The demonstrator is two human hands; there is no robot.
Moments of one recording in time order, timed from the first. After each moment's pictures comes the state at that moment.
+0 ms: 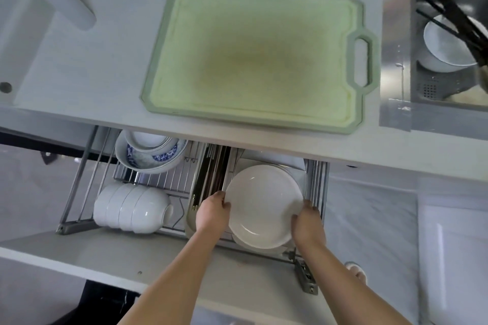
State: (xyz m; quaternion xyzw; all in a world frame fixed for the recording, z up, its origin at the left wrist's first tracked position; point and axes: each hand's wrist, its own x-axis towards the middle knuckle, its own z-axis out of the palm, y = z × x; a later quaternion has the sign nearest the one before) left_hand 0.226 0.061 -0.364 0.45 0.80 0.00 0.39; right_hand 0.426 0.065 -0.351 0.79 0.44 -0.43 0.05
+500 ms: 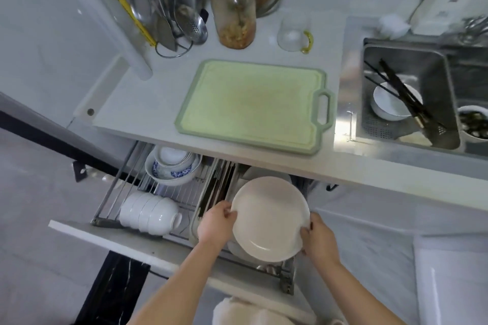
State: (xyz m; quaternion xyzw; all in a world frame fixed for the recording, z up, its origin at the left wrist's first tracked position) left_hand 0.272 0.028 -0.250 0.41 0.82 0.12 0.38; right_hand 0.499 0.040 -0.255 0.72 0.51 -0.46 -0.12
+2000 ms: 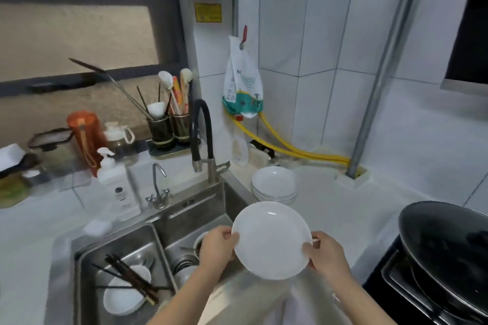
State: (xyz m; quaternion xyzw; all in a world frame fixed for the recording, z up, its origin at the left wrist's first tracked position) left_hand 0.854 0.249 -0.055 0.70 0.48 0.21 0.48; right_hand 1.020 0.081 -0.052 0.85 0.21 -0.23 -0.43
